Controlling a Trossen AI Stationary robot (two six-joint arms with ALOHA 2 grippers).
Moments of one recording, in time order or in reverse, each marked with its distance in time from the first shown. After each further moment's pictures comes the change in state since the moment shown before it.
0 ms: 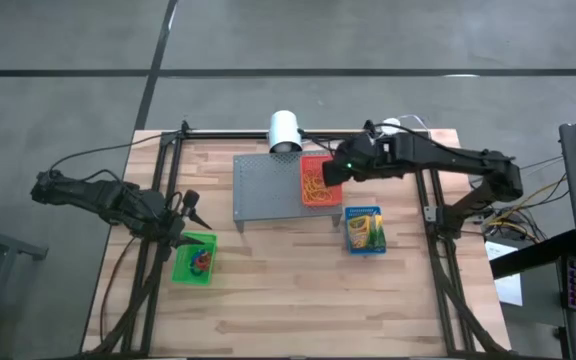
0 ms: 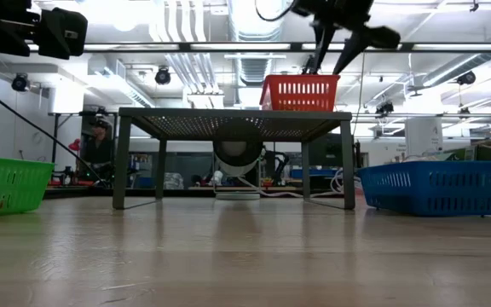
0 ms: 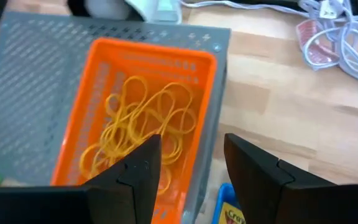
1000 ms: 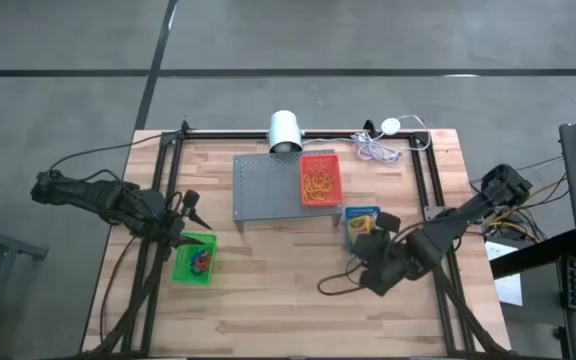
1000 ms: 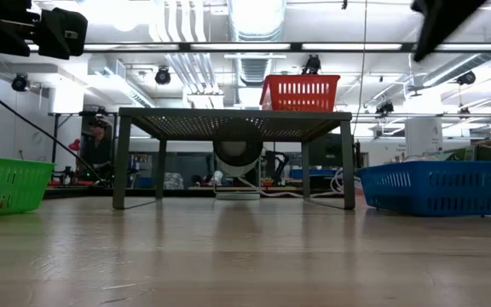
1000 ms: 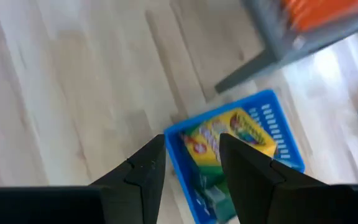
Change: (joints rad) left arm 0.000 0.000 0.000 0.000 0.000 0.000; right arm 0.724 -0.011 -0.248 -0.033 0.147 -0.287
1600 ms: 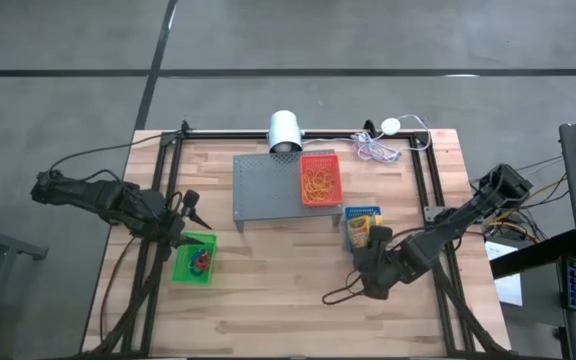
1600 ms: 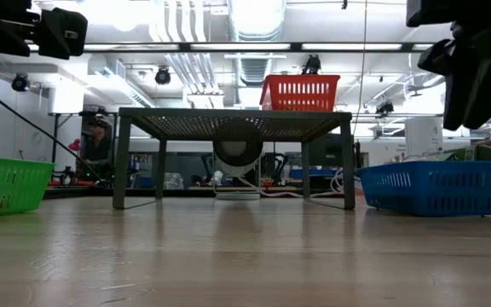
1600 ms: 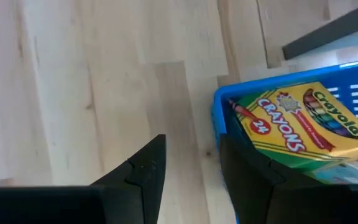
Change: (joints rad) left arm 0.000 0.000 0.000 0.000 0.000 0.000; right arm 0.020 0.000 -0.277 0.296 -0.157 -0.123
